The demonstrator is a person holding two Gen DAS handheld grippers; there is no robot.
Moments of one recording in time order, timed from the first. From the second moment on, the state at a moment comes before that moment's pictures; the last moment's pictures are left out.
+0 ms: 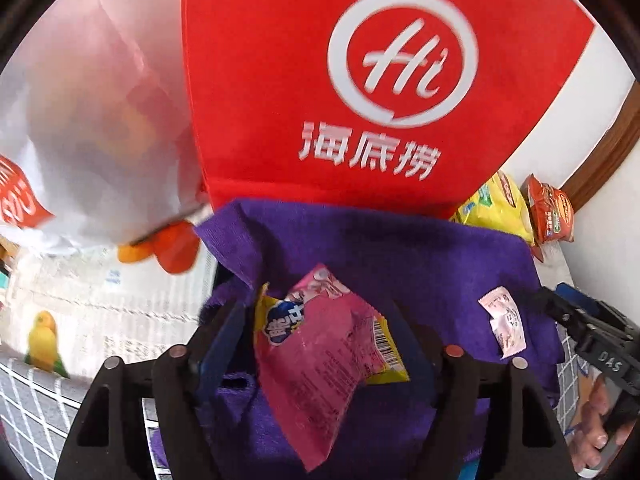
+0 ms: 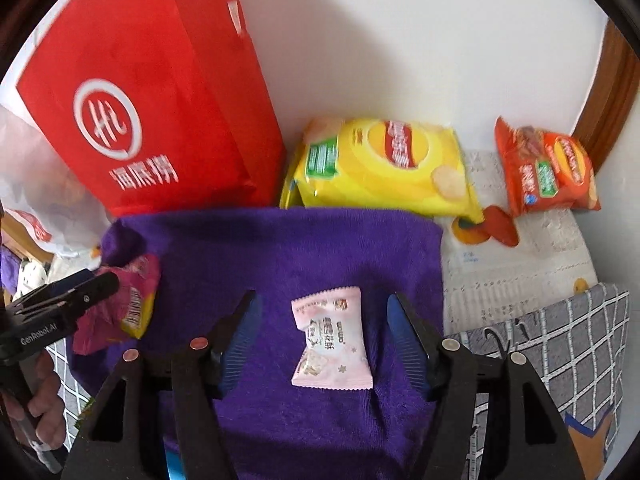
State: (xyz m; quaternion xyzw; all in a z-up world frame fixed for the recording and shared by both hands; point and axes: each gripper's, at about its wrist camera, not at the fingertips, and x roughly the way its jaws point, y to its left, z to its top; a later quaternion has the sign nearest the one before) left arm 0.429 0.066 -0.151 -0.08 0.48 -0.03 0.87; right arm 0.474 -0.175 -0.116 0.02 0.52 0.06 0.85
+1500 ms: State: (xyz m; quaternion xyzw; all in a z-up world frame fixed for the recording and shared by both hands) left arm 0.191 0.103 -0.116 -0.10 0.45 0.03 0.89; right arm 0.275 -0.251 -0.154 0.07 0.55 0.03 0.83
